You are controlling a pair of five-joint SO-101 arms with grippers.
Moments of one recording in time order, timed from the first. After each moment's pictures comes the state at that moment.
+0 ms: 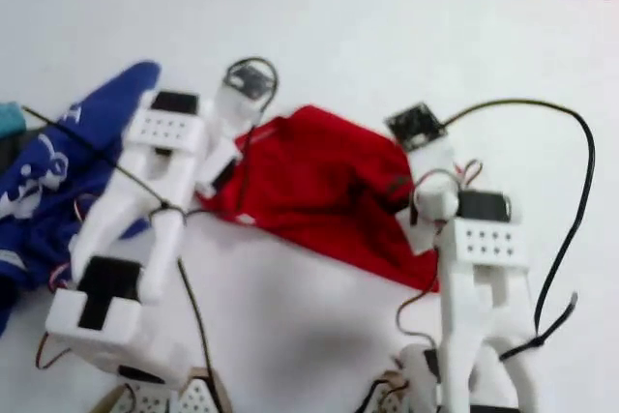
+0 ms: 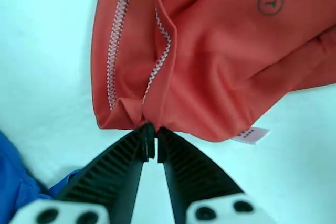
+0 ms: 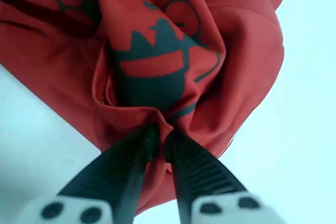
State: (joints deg) left arm 0.9 5.8 11.4 77.8 -25.0; right arm 0.2 -34.3 47.7 67.1 31.8
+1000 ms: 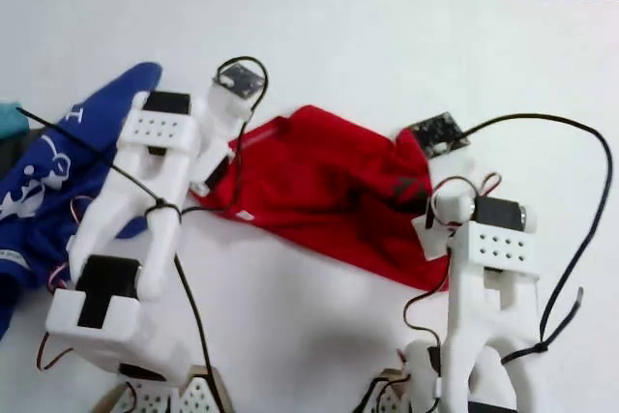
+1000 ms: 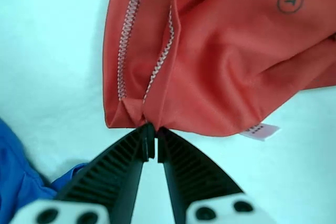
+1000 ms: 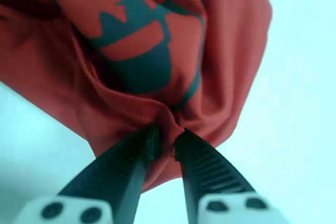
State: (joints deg) left arm -1.1 5.8 11.5 77.8 -25.0; right arm 6.9 -34.5 49.1 67.5 31.8
